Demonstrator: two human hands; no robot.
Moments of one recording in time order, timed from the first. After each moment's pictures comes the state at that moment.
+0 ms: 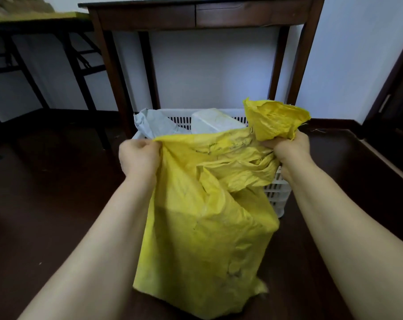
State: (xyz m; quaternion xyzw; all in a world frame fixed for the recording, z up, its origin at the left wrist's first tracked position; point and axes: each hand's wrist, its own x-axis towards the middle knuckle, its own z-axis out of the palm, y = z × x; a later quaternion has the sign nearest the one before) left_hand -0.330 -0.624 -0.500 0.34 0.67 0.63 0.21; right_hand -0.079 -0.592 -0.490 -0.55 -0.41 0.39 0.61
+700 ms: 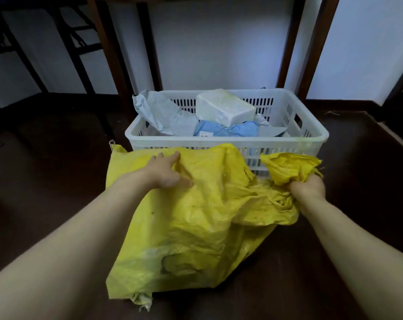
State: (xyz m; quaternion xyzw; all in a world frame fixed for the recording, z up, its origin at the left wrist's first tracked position) left_hand -0.338 -0.605 -0.536 0.62 0.74 0.05 0.26; right_hand -0.039 -0.573 -0.627 -0.76 -0.42 0.27 0.42
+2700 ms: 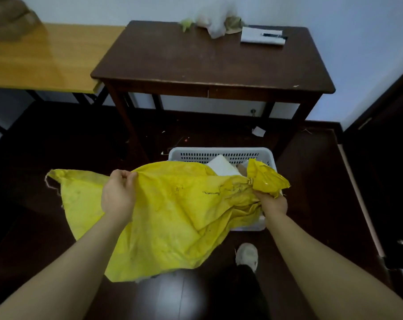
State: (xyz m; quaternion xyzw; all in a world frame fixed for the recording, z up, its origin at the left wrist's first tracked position) left_hand -0.479 -0.511 -0.092 0.40 0.83 0.34 0.19; right_hand -0.159 -0.491 -0.156 -0.79 -0.23 0.43 0.37
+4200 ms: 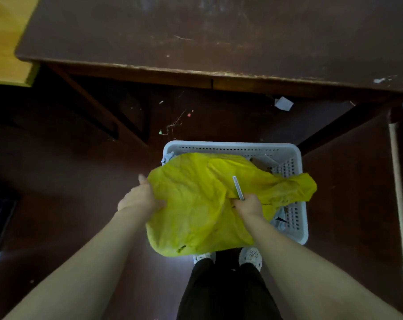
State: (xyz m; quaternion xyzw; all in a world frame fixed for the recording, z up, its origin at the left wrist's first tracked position) left_hand -0.438 -0.259 -0.187 0.42 0.83 -0.22 0.31; right_hand -0.197 -0.262 -0.286 -0.77 -0.36 0.52 0.05
